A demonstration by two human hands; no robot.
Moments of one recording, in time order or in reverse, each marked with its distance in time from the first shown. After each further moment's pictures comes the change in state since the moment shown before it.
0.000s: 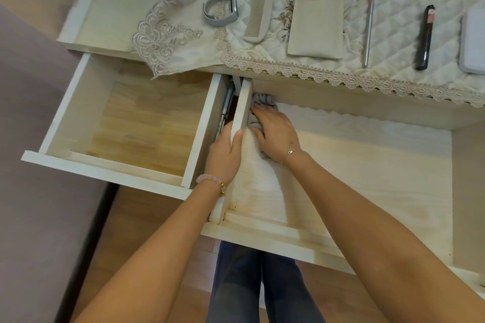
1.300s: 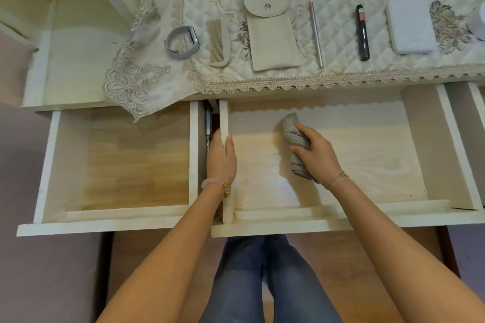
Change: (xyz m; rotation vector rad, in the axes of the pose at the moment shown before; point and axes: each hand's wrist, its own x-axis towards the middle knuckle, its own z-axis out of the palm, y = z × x) left_hand 0.023 0.023 -0.006 0.030 -0.104 -0.105; right_hand -0.095 0.000 -0.081 0.505 0.211 0.645
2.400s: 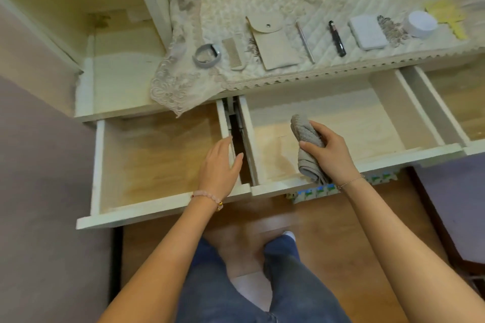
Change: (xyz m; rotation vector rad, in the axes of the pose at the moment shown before) left_hand -0.065 -0.038 -0.119 0.395 -0.140 0.523; right_hand -0.125 -0.091 0.017 0.286 0.200 0.000
